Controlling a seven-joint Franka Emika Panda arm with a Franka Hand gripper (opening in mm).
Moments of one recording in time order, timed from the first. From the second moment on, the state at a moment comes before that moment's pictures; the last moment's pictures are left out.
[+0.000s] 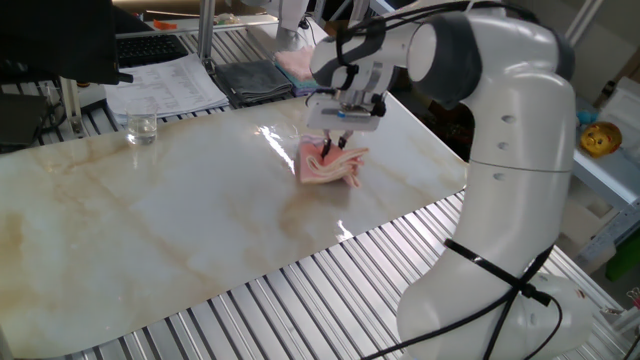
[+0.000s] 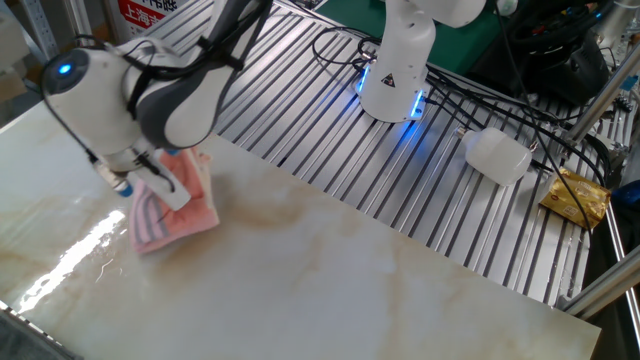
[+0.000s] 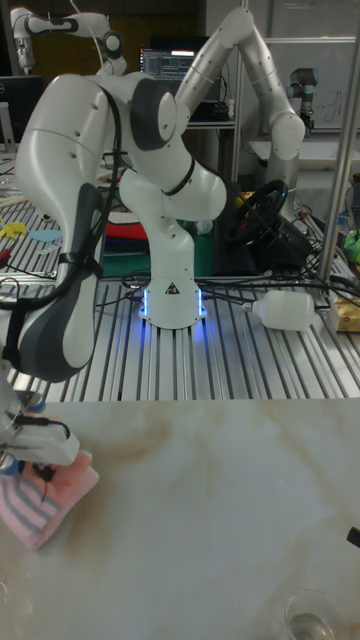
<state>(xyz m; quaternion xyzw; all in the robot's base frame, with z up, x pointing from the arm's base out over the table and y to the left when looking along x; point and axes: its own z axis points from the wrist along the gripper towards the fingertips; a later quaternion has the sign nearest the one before) 0.588 -0.229 0.092 -0.10 -0.99 -0.06 0.11</state>
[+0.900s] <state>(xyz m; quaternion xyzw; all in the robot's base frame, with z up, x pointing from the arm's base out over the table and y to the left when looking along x) 0.634 -0.231 0.092 -0.09 -0.99 -0.05 0.09</state>
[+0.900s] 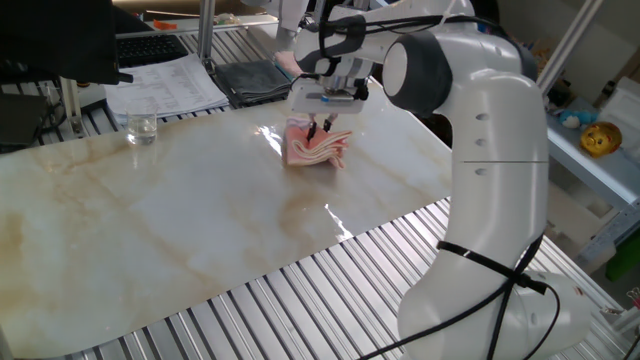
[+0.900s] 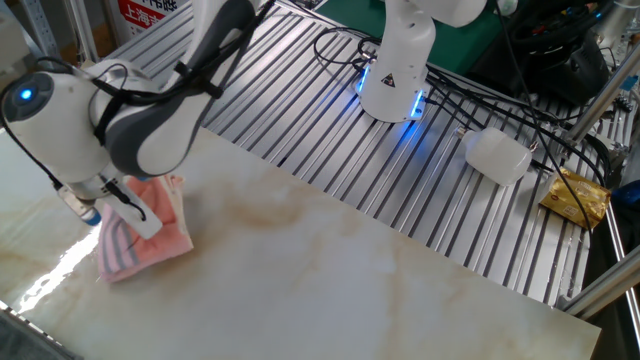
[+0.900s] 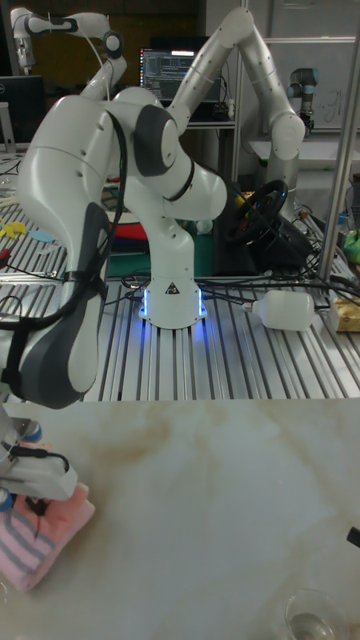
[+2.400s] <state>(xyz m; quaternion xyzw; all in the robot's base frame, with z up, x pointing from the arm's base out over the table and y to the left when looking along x) 0.663 -0.220 0.101 -0.15 -0.99 0.00 0.06</state>
